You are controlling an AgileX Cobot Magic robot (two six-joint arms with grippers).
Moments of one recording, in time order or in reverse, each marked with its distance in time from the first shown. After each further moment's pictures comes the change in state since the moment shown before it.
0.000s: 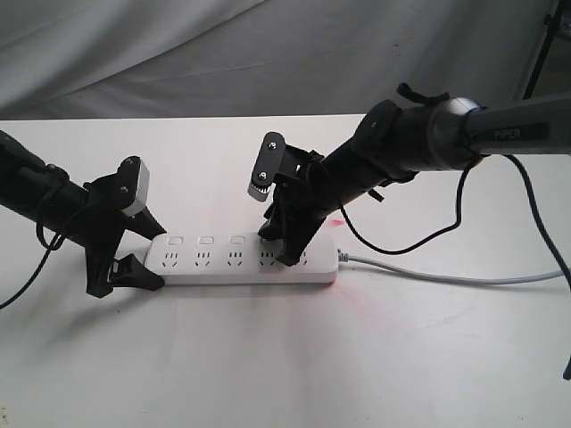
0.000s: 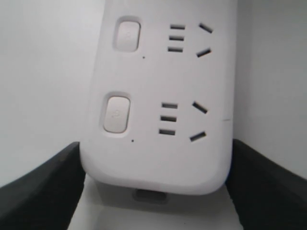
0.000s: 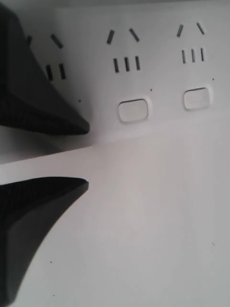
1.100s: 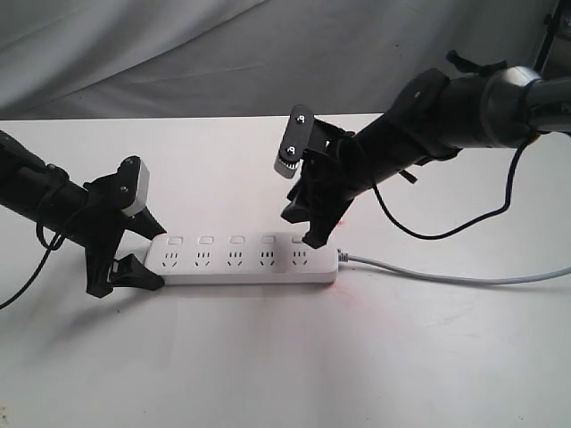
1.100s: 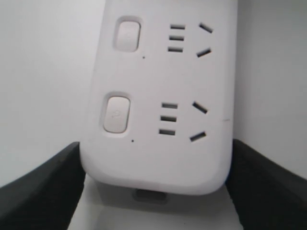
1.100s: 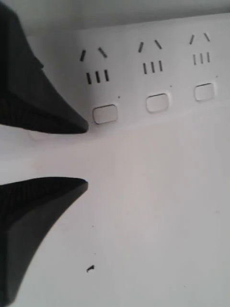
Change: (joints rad) left arm 0.000 0.000 0.000 0.000 0.000 0.000; right arm -0.064 -0.133 0.077 0.001 0.034 -0.007
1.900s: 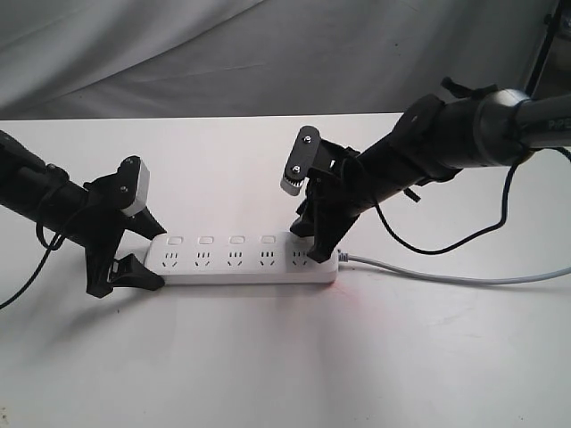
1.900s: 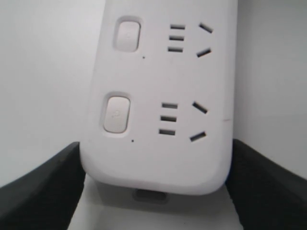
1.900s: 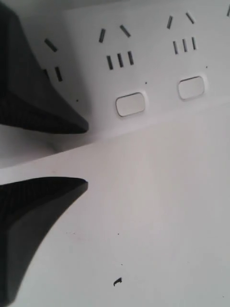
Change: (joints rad) left arm 0.000 0.000 0.000 0.000 0.000 0.000; right arm -0.006 0.037 0.042 0.022 -0.067 -0.008
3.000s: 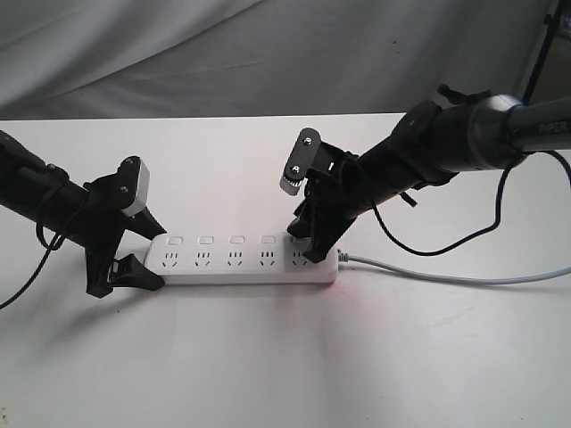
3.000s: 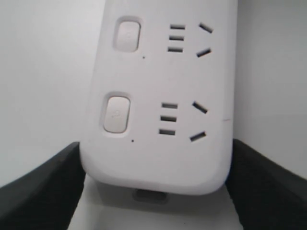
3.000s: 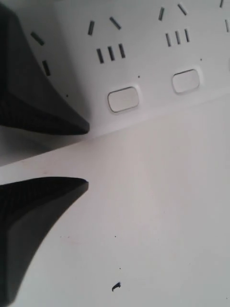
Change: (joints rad) left arm 0.000 0.000 0.000 0.000 0.000 0.000; right arm 0.000 0.032 -0.006 0.024 0.000 0.000
